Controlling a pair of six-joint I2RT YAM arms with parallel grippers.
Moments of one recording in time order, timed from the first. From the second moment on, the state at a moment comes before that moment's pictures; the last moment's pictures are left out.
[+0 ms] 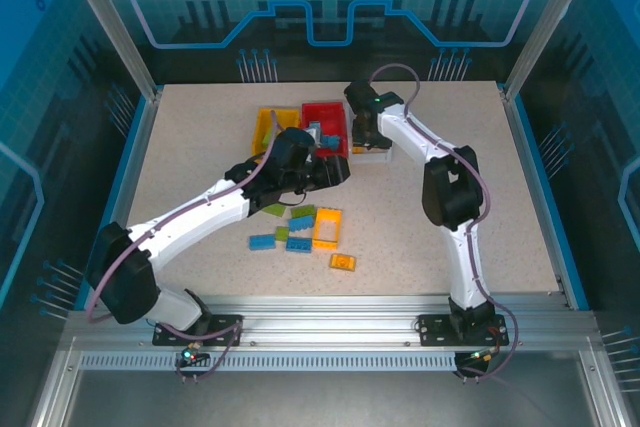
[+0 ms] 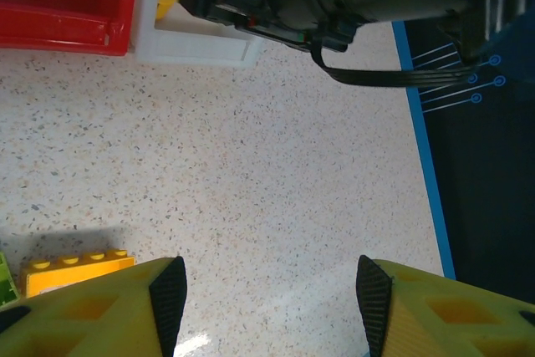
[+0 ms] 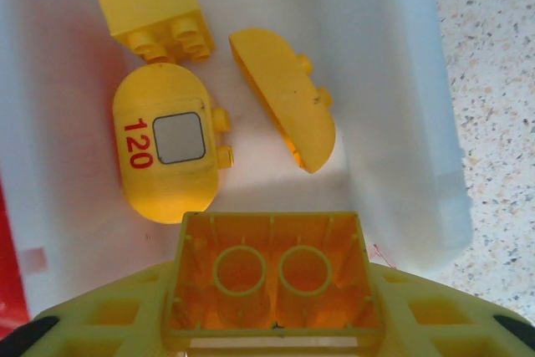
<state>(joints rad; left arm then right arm) -0.69 1.46 1.17 -0.34 0.11 -0.85 0.43 2.26 2.02 -1.00 0.28 0.56</state>
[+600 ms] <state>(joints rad) -0.71 1.47 1.17 -0.33 0.08 -0.84 0.42 2.30 2.09 -1.05 0.28 0.62</state>
